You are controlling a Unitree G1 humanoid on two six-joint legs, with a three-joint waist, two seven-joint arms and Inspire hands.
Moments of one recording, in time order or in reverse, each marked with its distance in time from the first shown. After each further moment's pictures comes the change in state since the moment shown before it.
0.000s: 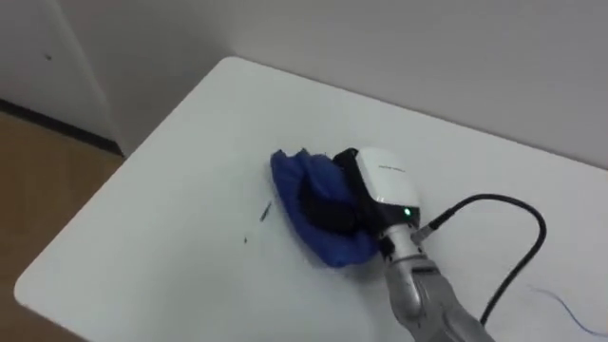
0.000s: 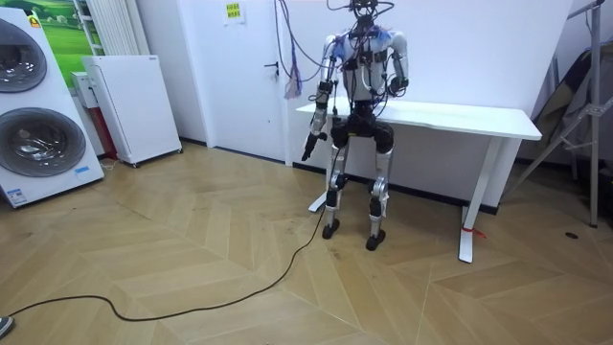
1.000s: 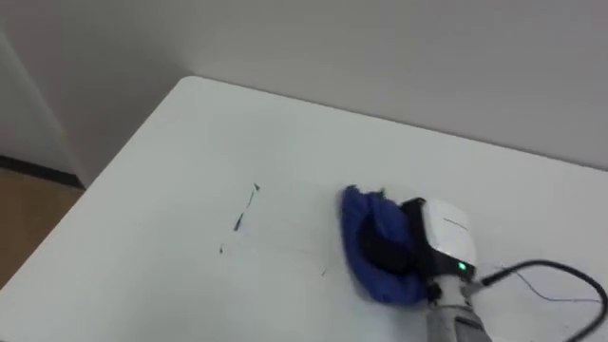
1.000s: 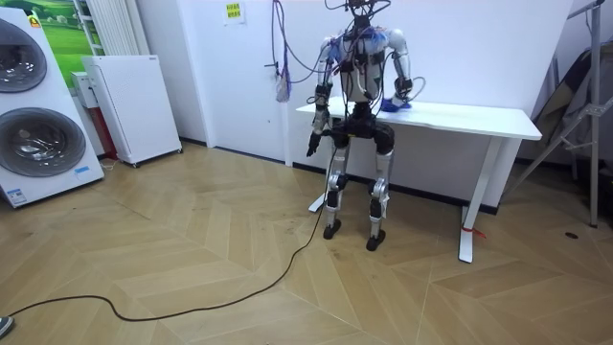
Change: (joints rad) left arm -0.052 -0.004 -0.010 0.023 0.003 -0.015 0.004; right arm 0.092 -0.009 -0.054 -0.028 0.049 0.034 -0.032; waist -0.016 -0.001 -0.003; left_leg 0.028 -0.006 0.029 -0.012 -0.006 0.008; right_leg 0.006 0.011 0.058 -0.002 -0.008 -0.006
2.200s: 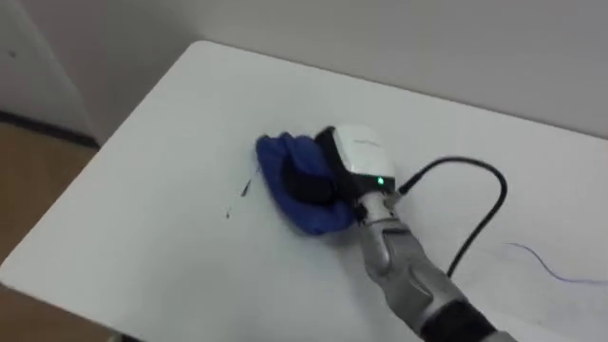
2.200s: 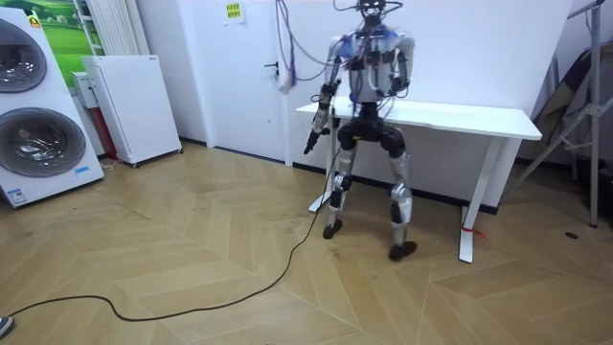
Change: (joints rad) left arm -0.197 0.074 0.000 0.091 -0.004 -0.067 -0.007; right arm -0.419 0.117 0.114 0.214 0.000 0.005 0.019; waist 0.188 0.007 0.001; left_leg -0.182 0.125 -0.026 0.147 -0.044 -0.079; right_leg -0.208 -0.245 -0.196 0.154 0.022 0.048
